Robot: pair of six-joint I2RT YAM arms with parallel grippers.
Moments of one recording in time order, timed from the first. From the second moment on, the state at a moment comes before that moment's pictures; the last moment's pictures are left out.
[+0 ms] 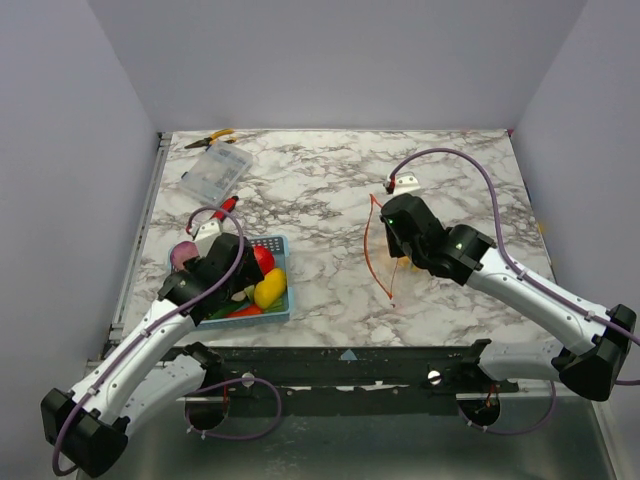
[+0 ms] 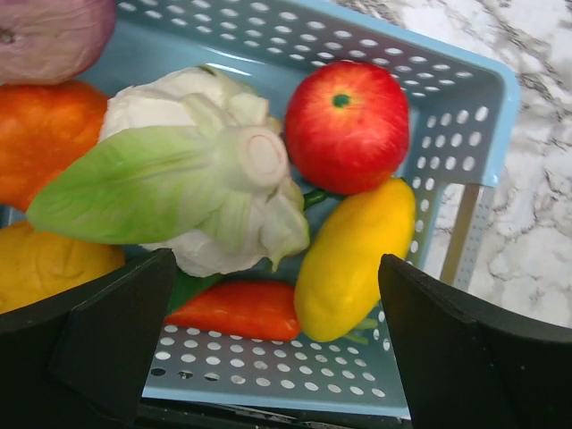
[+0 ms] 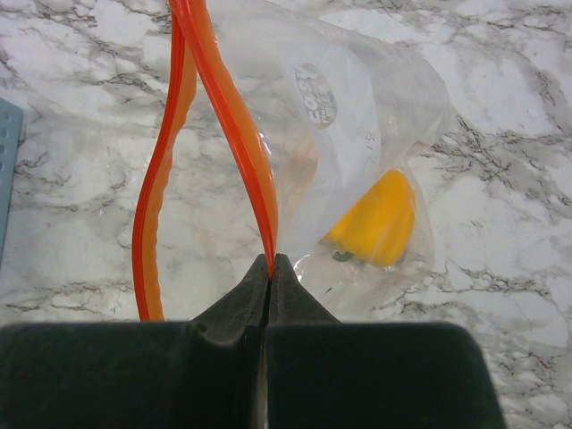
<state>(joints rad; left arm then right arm) -0.56 0.81 0.73 -0.82 -0.43 -0.80 0.86 1.22 1.17 -0.72 0.52 0.34</state>
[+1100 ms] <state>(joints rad) -0.30 0.71 0.52 -0.69 -0.41 -1.18 0.86 1.22 1.17 -0.73 0.51 0.34</state>
